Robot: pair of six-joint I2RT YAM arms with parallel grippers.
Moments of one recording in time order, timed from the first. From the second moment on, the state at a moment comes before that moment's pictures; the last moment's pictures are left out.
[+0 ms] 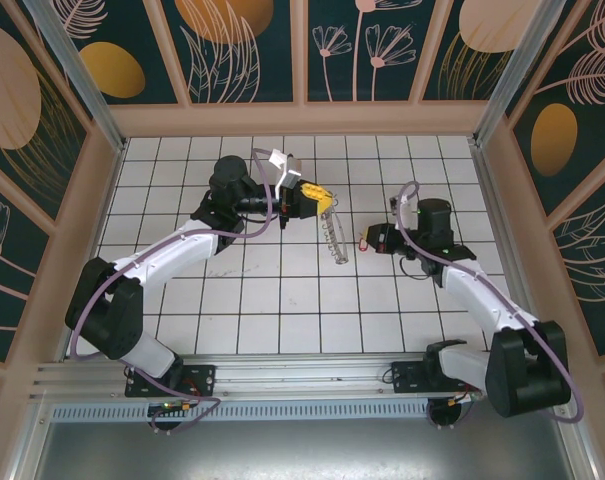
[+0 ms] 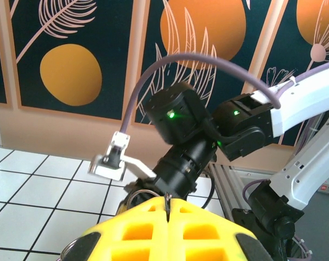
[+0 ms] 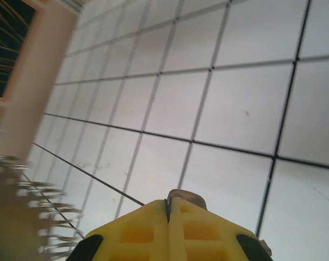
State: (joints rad) left arm -0.58 1.56 1.09 0.53 1.02 -0.24; right arm 0.22 1.18 0.64 -0.15 -0.59 0.40
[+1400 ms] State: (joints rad) left arm -0.58 1.56 1.09 0.53 1.02 -0.24; right arm 0.50 1.56 0.71 -0.22 -0.20 0.44
